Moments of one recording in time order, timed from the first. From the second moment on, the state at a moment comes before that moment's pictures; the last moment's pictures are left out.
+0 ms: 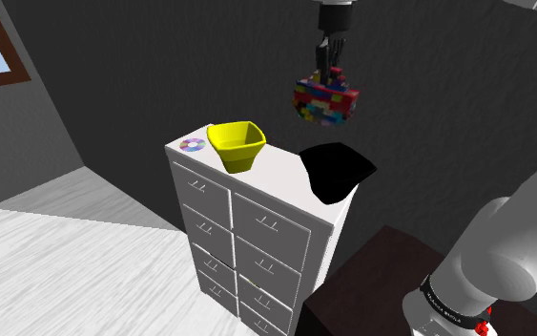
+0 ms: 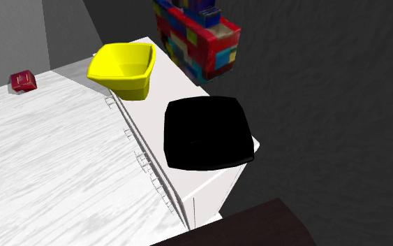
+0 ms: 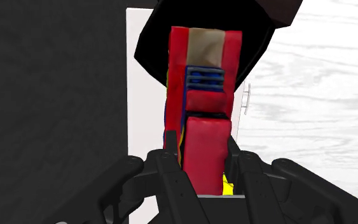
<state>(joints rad) 0.06 -0.15 0.00 -1.54 -0.06 1.38 -0.27</state>
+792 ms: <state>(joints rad) 0.06 -0.43 0.00 -1.85 -0.06 1.40 -0.27</state>
